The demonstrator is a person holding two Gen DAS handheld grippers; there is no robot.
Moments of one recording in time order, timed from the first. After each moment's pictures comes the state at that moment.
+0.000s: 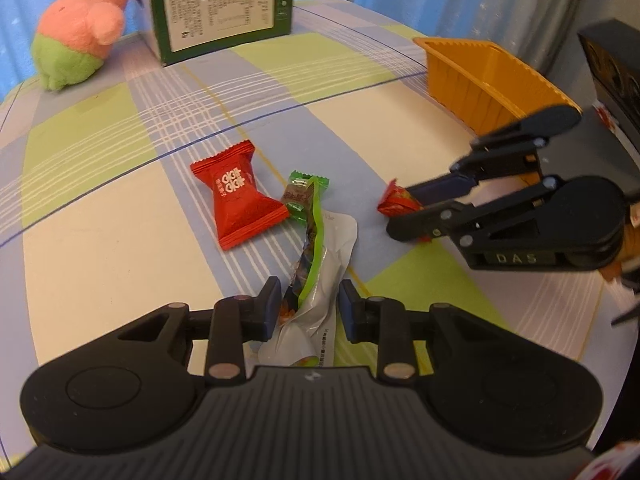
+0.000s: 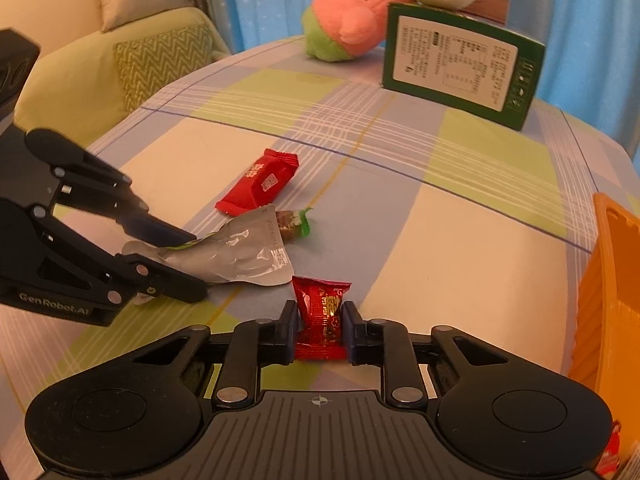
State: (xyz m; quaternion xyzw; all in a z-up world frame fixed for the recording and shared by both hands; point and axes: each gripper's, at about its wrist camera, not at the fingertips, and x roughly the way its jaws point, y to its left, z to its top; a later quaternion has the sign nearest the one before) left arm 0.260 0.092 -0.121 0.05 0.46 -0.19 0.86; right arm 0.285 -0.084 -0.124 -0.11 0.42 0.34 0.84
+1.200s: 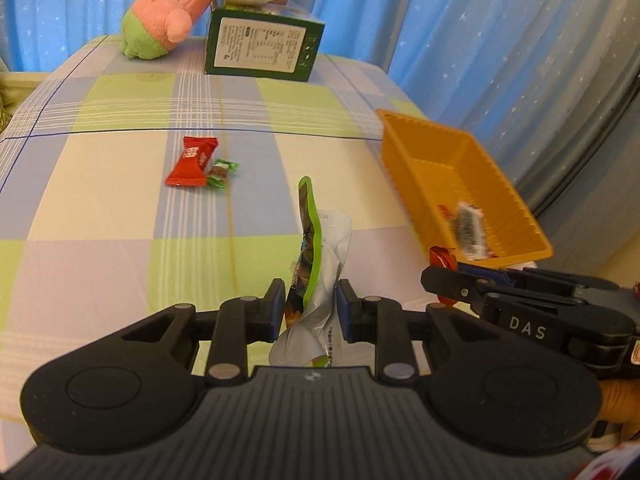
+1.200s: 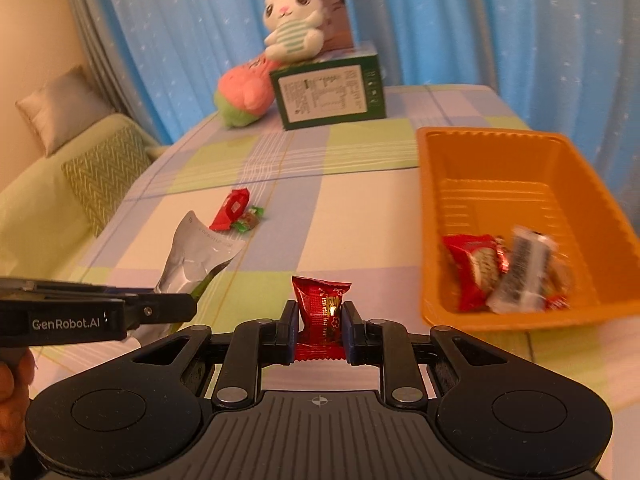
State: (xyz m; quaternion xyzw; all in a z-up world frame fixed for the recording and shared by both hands) left arm 0.133 0.023 -0.043 -0.11 0.42 -0.09 0.90; right arm 0.149 -0.191 -0.043 0.05 0.39 0.21 0.90
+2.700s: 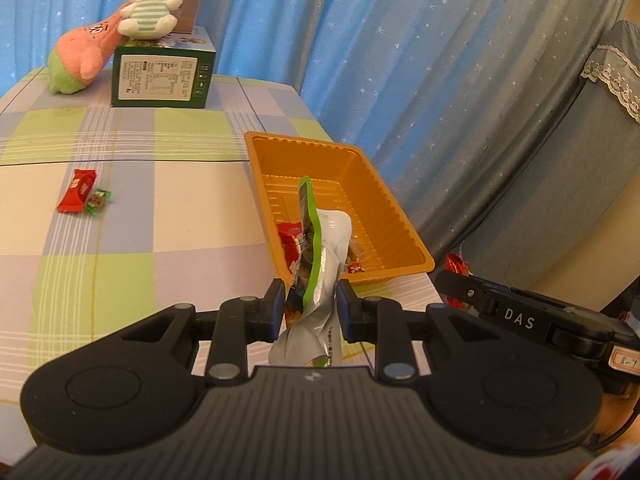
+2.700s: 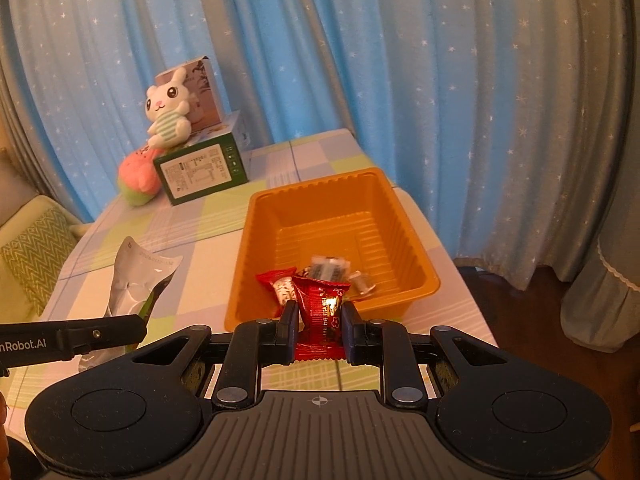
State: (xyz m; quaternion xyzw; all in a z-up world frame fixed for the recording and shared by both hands) left arm 0.113 -0.094 0.006 -0.12 0.38 -0.16 0.90; right arm 0.098 -0.329 0.011 0.10 0.34 0.08 0.93
